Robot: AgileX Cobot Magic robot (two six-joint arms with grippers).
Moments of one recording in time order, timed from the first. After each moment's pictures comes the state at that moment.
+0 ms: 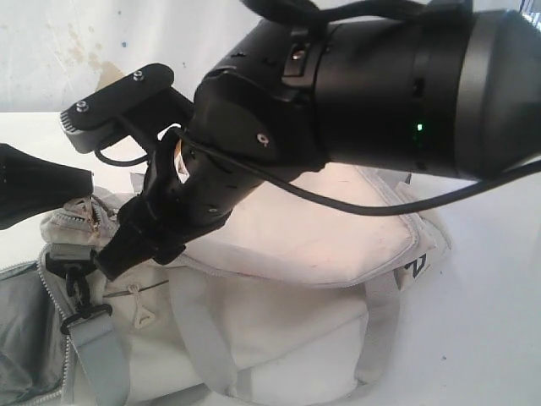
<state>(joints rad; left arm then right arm) 0.17 1.30 -0.65 -1.43 1.21 0.96 1.02 1.69 -1.37 -0.18 0.68 0.14</state>
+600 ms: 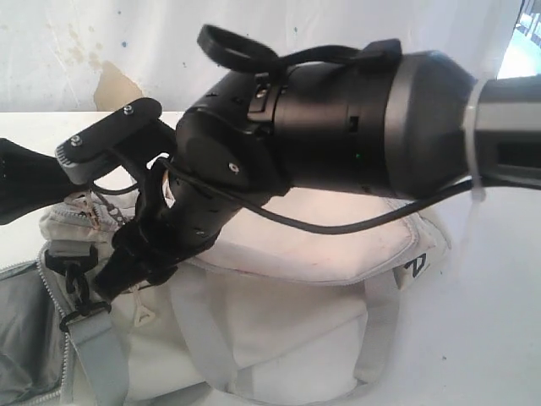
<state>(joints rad) 0.17 1.30 -0.65 -1.45 1.21 0.97 1.02 1.77 -1.37 -0.15 0.64 0.09</state>
